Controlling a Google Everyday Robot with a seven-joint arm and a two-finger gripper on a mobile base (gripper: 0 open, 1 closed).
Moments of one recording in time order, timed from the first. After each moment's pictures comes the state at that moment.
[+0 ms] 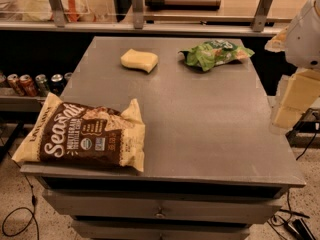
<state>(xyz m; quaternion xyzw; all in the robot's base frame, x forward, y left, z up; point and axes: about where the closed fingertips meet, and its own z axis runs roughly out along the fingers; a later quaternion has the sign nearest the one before) 0.438 -0.217 0.976 -0.60 0.78 -0.03 0.16</state>
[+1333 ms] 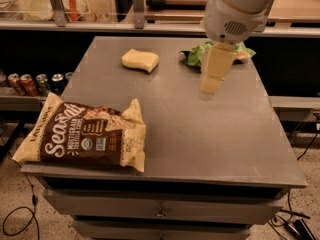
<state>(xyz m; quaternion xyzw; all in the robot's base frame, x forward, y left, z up) 0.523 -0.114 0.978 -0.65 0.74 -0.04 0.19</state>
